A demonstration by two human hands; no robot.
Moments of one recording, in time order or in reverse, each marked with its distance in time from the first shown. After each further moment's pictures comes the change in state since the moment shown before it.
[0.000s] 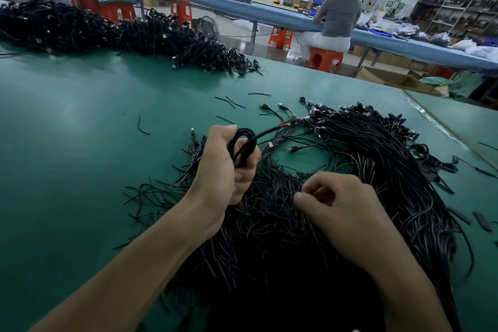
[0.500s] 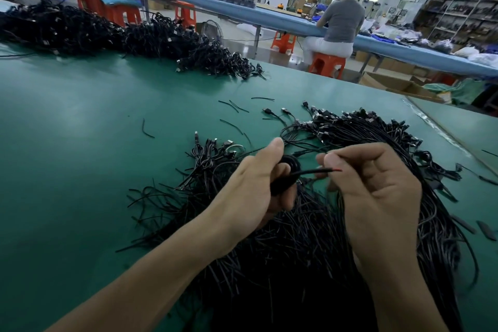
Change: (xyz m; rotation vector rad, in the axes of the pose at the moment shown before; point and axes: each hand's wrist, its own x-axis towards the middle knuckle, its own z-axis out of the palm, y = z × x) left_hand -0.013 0.001 0.016 0.212 -0.150 0.007; right_hand 0.000 -0.018 0.005 0.677 0.440 -0.225
